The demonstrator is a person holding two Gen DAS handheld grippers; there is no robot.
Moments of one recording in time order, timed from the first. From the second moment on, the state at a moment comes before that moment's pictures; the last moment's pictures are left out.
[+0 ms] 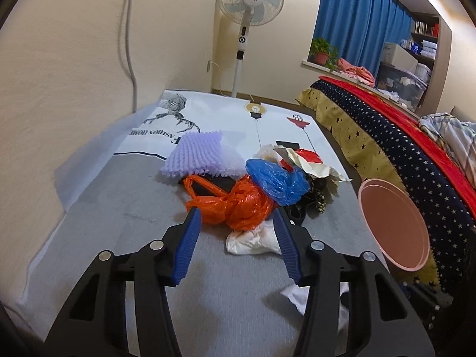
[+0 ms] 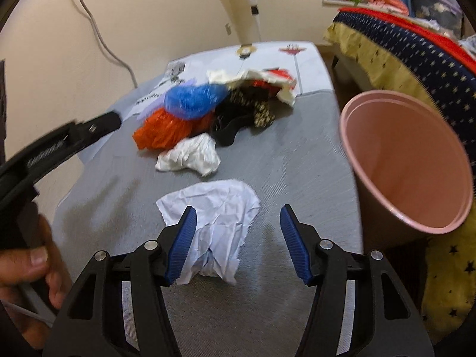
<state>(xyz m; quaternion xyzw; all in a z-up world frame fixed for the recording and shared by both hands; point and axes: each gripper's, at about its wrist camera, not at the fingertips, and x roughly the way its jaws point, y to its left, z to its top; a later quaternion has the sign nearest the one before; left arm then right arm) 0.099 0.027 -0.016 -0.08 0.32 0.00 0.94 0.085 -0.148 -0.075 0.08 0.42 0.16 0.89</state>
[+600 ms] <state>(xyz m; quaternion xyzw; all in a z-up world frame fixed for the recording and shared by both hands) 0.154 0.018 -0.051 -0.08 0.36 -0.01 0.93 0.105 -0.160 -0.062 0.09 0.39 0.16 0.90</state>
